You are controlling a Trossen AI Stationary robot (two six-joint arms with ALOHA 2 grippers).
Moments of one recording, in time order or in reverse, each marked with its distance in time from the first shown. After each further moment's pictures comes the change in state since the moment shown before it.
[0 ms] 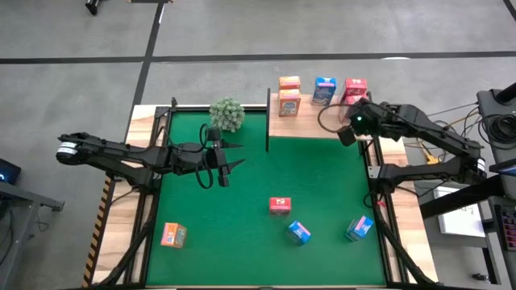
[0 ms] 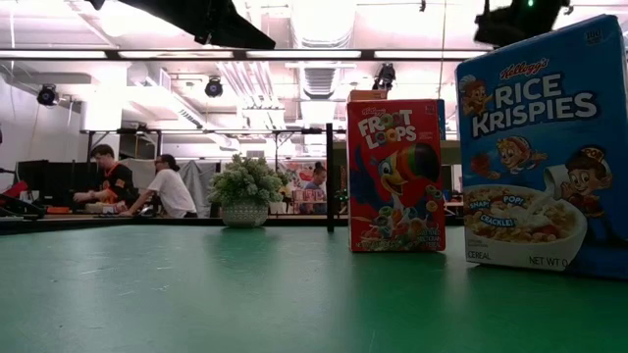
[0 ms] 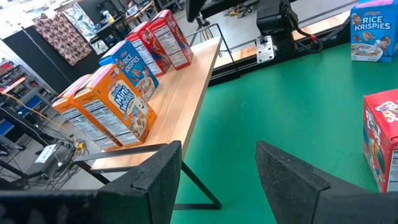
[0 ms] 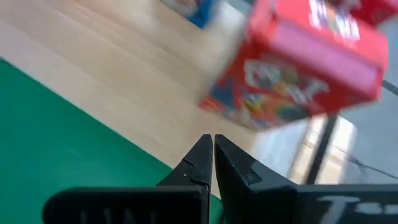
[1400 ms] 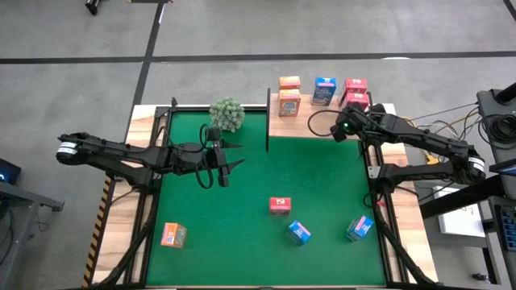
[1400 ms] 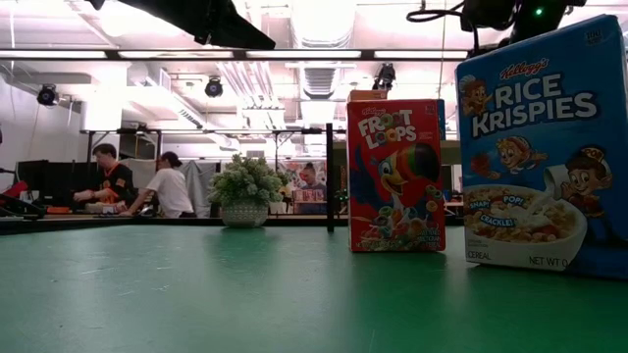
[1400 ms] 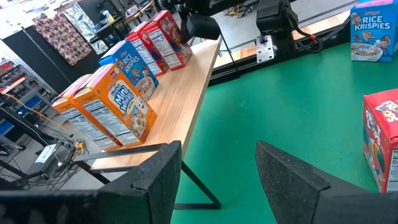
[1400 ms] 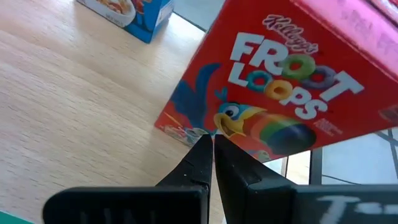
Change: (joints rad) left arm 0.000 0.000 0.000 -0.001 0.000 0.000; right arm -0.033 0.010 -0.260 0.297 0.261 -0.026
